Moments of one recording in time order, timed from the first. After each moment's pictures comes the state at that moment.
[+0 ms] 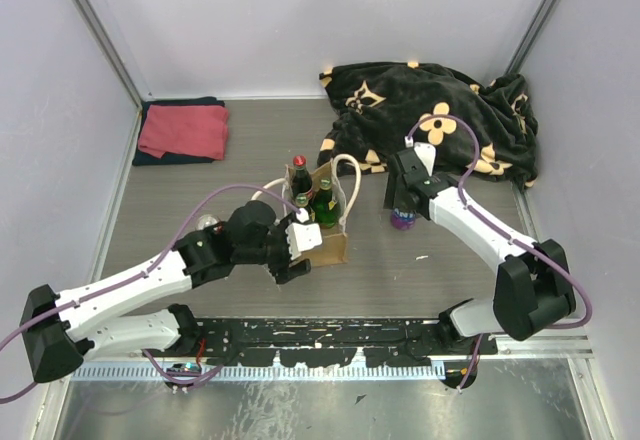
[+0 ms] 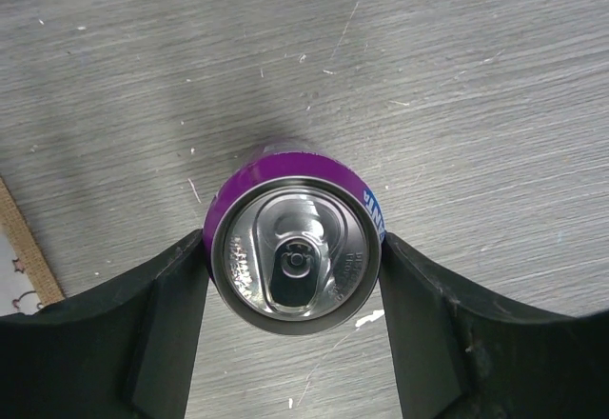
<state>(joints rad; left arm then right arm) -1.00 1.03 0.77 -0.36 0.24 0.32 0.43 1.38 0.97 -0.60 0.44 0.51</state>
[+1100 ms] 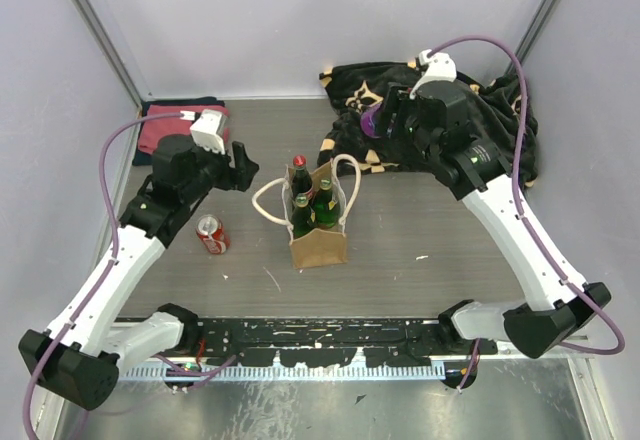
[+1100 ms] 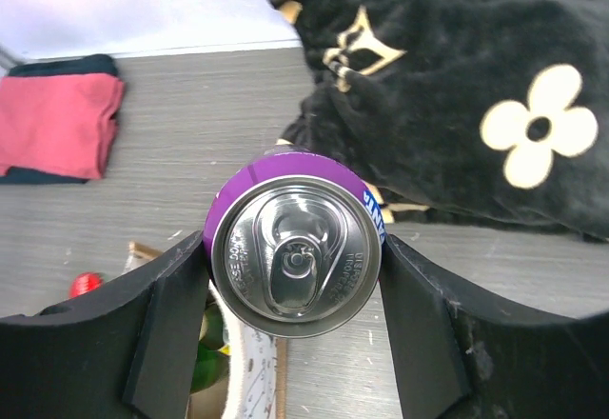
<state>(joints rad) -0.42 1.02 1.02 -0.33 0.08 -0.14 0.47 1.28 1.53 -0.59 0.29 0.34</state>
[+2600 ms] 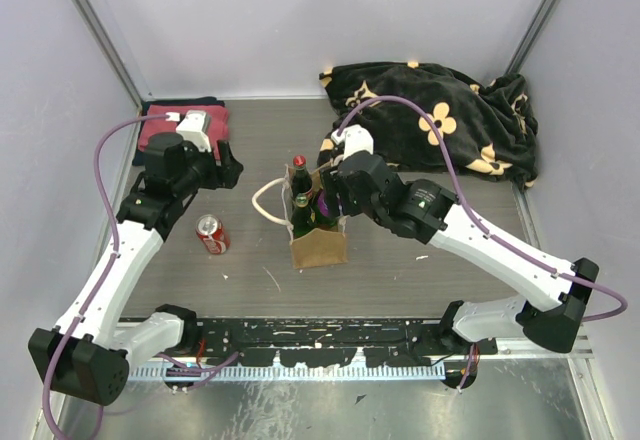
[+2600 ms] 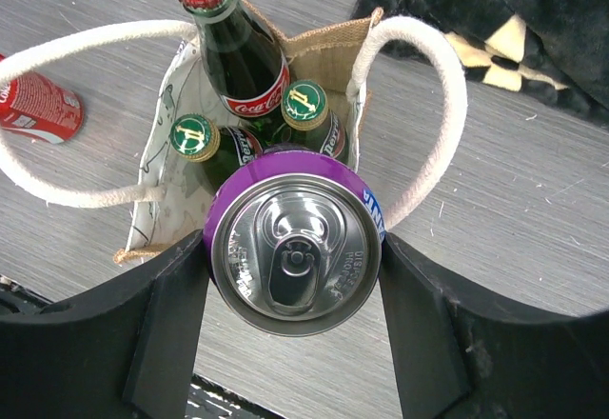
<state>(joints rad) -0.25 1.05 0.99 -0.36 0.11 -0.17 0.96 1.27 1.36 -0.74 0.42 0.38</state>
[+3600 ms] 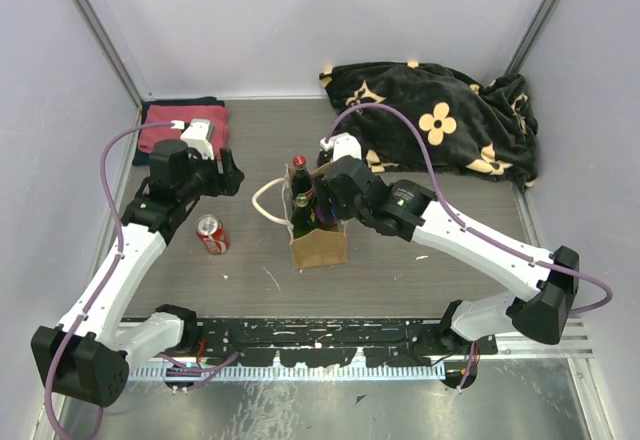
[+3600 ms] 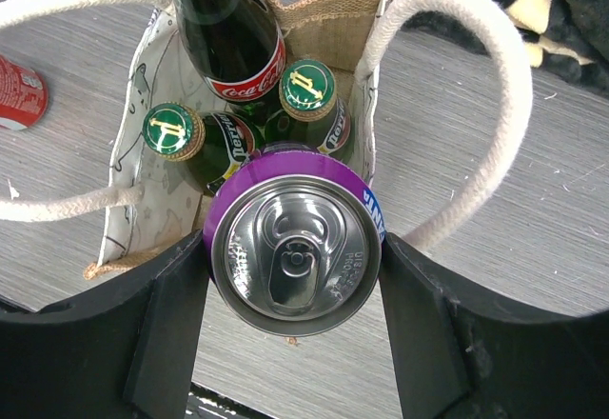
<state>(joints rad) -0.25 1.04 0.92 -0.34 0.11 -0.16 0.96 1.33 1.31 -0.71 0.42 0.40</state>
